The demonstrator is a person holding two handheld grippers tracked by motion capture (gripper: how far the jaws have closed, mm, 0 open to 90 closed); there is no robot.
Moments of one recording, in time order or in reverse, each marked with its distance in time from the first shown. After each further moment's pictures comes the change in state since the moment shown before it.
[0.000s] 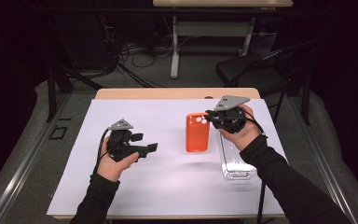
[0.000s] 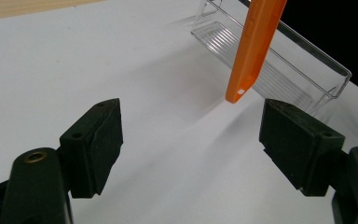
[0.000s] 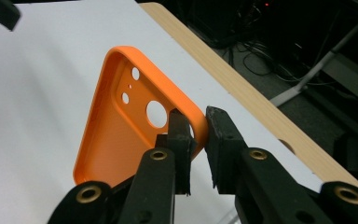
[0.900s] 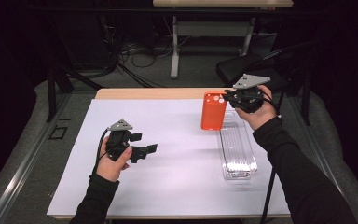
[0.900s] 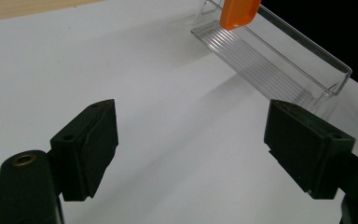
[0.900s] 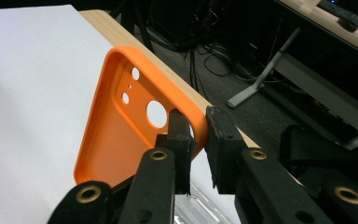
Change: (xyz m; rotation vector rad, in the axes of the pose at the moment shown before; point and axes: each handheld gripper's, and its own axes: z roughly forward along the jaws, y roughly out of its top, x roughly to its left) left arm 0.000 0.000 -0.003 0.000 -0.004 0.011; right arm -0.066 0.006 -0.018 -0.015 -0.140 0.025
